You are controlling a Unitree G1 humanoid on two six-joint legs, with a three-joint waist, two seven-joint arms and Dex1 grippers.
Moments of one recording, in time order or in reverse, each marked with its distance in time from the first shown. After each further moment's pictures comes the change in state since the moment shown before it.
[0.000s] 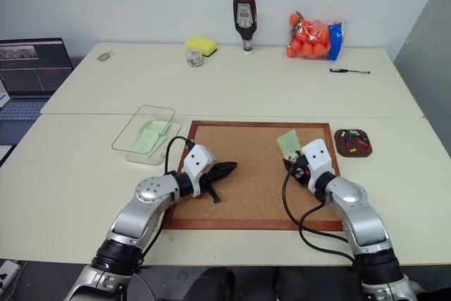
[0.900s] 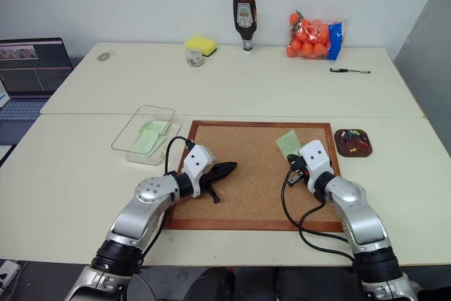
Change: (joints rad) left arm 0.005 0.000 0.001 -0.009 -0.002 0.005 -0.002; right arm -0.002 -0.020 -0.017 -0.061 -0.015 -0.046 0.049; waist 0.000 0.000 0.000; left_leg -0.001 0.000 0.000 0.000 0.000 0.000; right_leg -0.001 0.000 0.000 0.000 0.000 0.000
